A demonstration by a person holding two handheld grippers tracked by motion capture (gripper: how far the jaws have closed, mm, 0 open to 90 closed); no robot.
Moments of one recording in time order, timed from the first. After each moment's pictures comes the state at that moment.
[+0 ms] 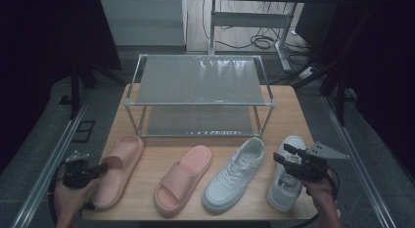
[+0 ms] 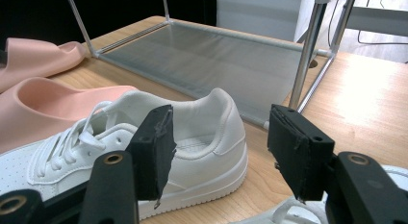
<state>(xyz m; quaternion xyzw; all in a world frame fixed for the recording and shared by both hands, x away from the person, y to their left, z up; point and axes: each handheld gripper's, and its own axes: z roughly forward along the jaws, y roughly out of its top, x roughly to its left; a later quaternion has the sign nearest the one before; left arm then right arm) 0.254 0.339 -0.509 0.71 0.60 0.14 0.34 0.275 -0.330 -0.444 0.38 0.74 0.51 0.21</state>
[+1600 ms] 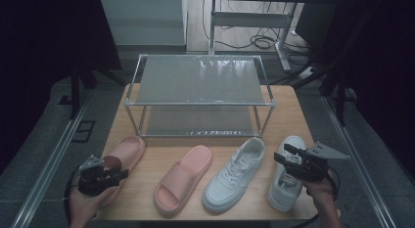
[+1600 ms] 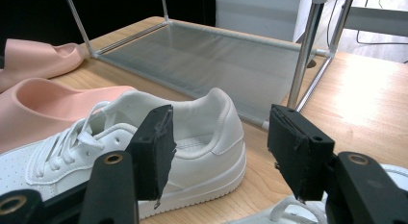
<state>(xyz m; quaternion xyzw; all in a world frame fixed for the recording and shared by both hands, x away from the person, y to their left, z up) 0.235 0.289 -0.499 0.73 0.55 0.12 0.39 0.275 -0.331 -0.444 0.38 0.74 0.51 0.21</state>
